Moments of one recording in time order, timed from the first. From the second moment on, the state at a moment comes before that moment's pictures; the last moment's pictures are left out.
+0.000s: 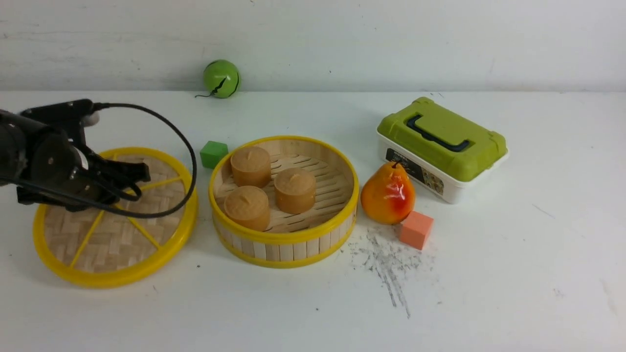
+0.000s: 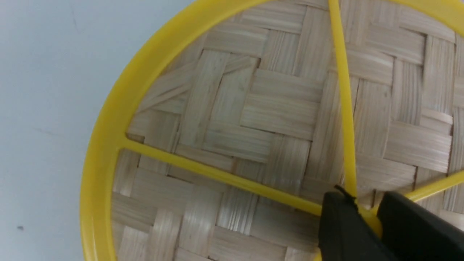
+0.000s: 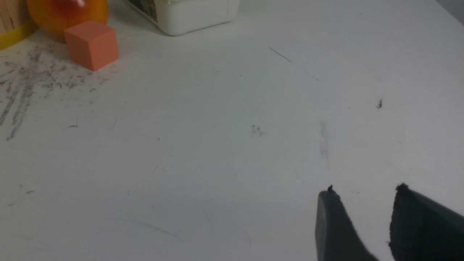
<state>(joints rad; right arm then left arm) -0.04 -0.02 0.02 -0.02 0.39 -0.03 -0.04 1.76 -1.10 0.31 0.29 -0.57</state>
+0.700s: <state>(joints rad) -0.04 -0.02 0.02 -0.02 0.39 -0.03 -0.04 1.45 -1.19 0.23 0.48 -0.53</state>
